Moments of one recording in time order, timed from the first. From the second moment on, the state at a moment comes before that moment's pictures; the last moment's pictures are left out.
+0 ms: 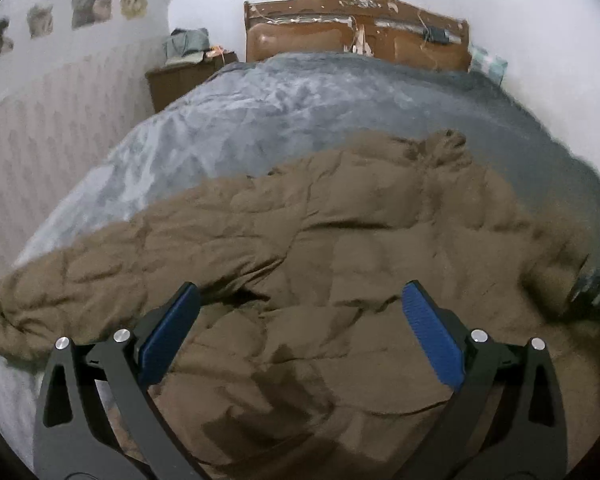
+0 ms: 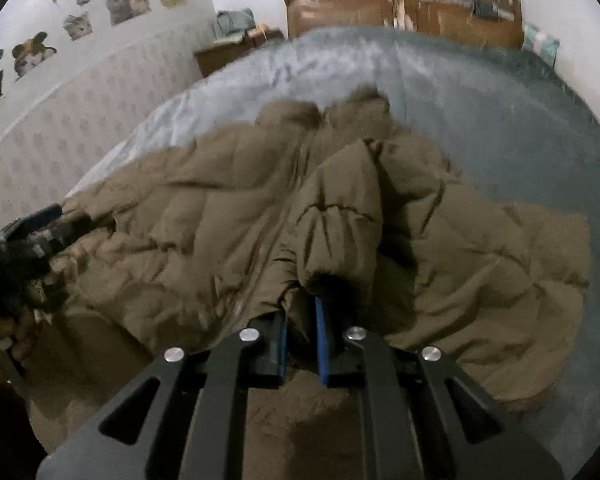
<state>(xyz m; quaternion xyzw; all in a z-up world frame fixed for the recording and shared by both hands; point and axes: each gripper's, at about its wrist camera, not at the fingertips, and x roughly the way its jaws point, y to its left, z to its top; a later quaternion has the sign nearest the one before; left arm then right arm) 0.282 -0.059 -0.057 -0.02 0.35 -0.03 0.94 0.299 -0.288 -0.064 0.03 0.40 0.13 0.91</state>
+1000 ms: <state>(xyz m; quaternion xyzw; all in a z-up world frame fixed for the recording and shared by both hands) 0.267 -0.092 -0.058 -0.18 0.37 -0.27 0.87 0.247 -0.262 -0.039 0.04 0.33 0.36 0.87</state>
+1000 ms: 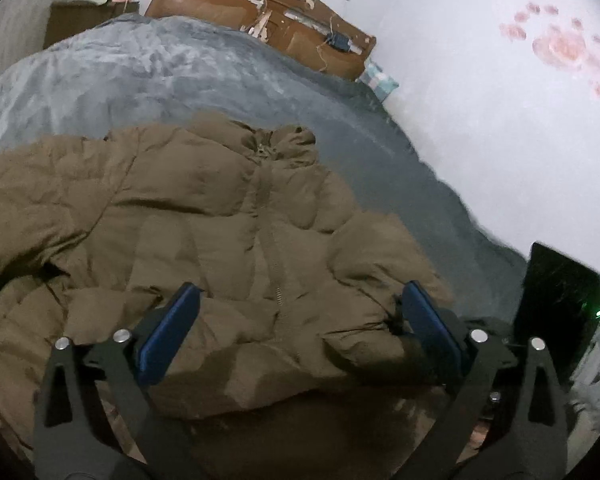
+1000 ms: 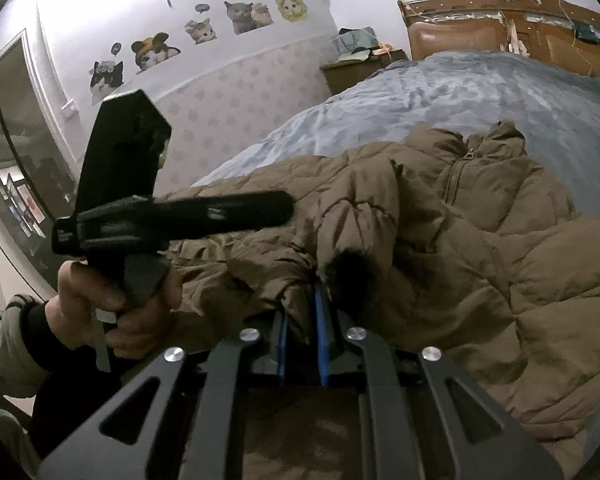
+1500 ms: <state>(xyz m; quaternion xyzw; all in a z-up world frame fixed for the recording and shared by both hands) 0.261 -0.098 -0.053 -0.10 0.36 -0.22 0.90 0.241 -0.263 -0.034 0.05 0.33 0.34 0.88</state>
